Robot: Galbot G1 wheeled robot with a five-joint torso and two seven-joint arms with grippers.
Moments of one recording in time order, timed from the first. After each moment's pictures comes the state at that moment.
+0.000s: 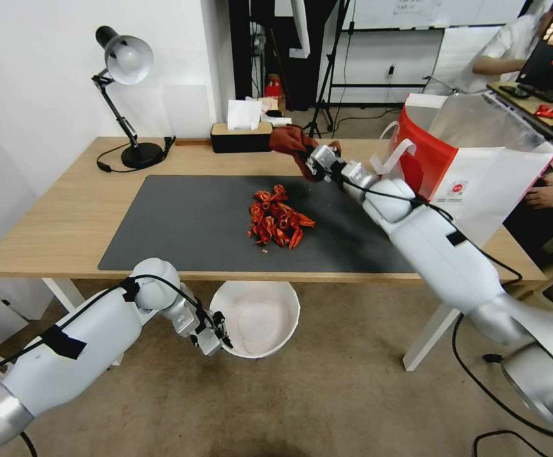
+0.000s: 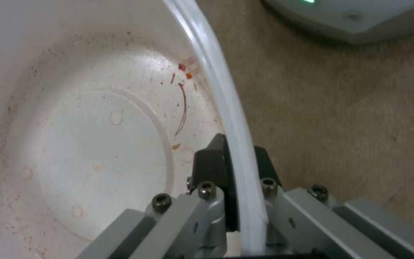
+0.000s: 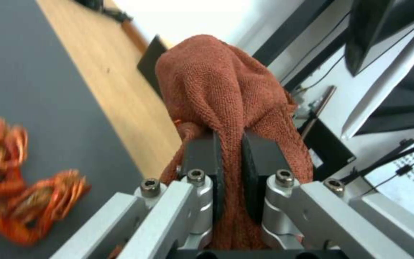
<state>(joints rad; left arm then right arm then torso) 0.62 -0.86 0.23 -1.53 0.47 -0.51 1.24 -0.22 1.15 -0.20 1.11 0.05 0.04 -0.28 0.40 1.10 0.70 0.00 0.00</state>
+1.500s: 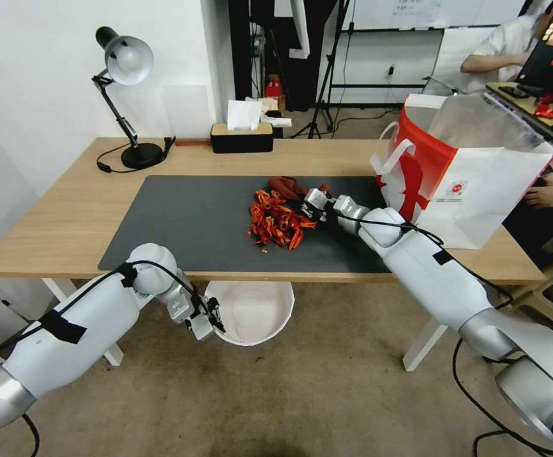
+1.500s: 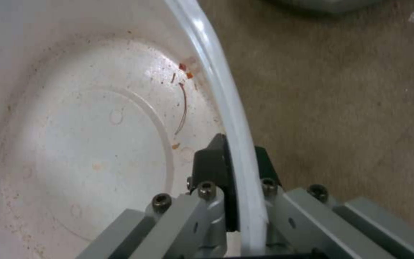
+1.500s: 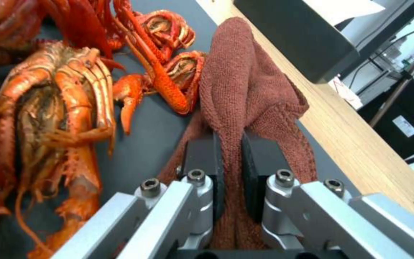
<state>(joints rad) 0.53 -0.86 0.29 -1.49 0.49 -0.55 1.28 -0.33 1.11 -0.24 1.10 0.13 0.03 -0.41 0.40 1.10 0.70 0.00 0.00</state>
